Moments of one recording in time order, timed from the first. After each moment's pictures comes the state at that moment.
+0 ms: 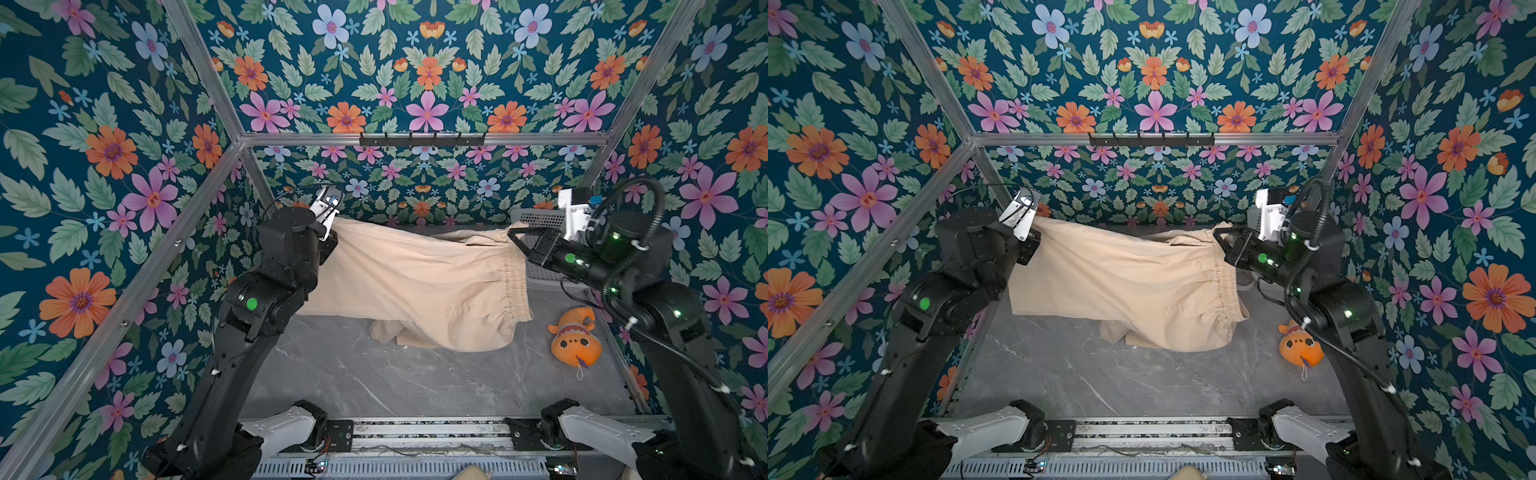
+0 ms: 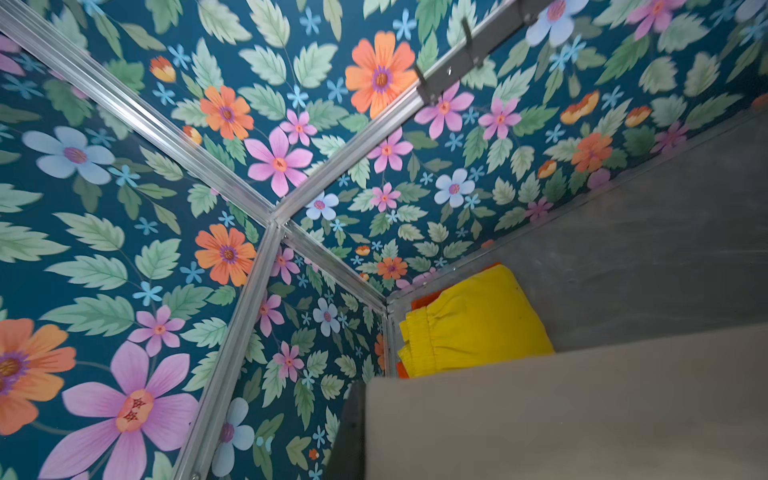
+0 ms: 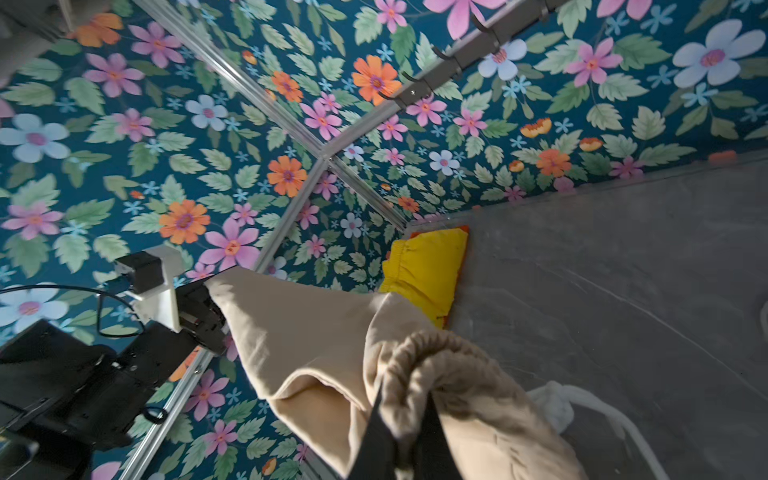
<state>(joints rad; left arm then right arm) -0.44 1.21 1.74 -0.82 -0.57 0.53 0.34 1.15 1.68 -0.78 -0.32 0.68</state>
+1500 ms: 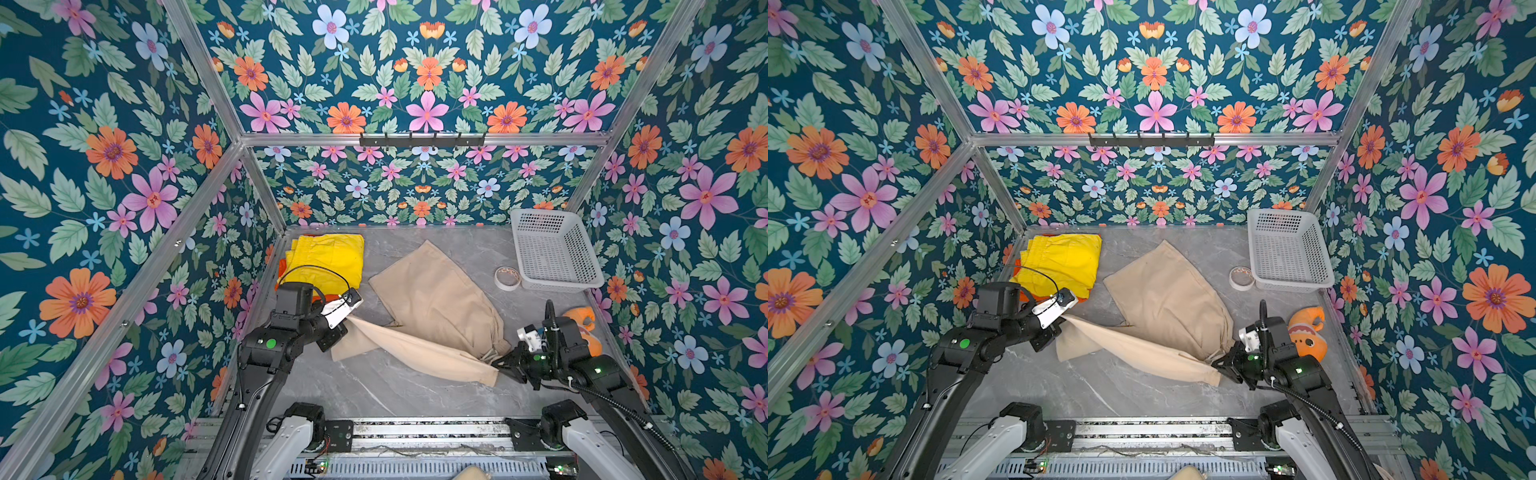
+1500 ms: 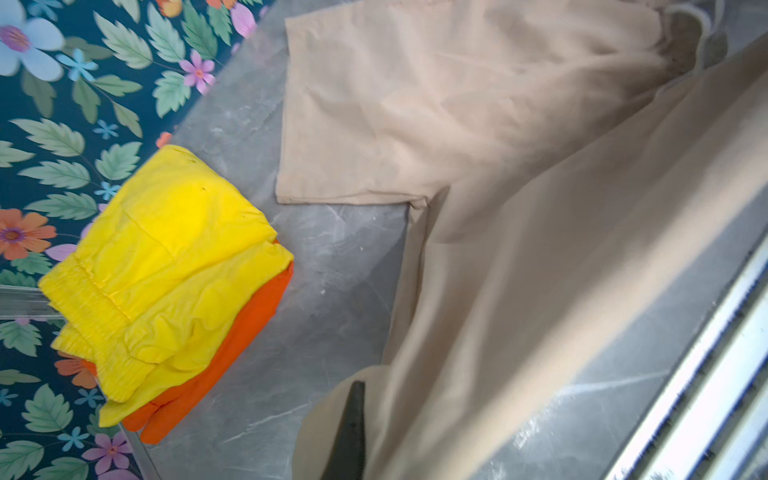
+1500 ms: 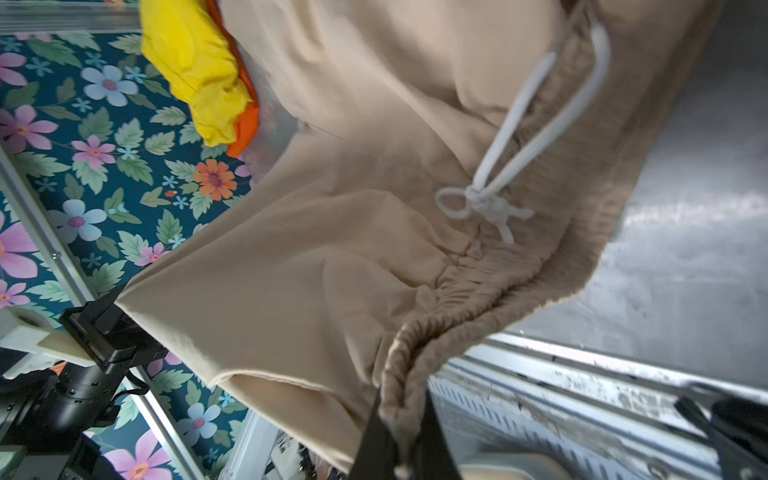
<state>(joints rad) -0.24 0.82 0.97 -1.01 0.27 0.73 0.27 0.62 0.55 -0.98 -0.68 1.00</state>
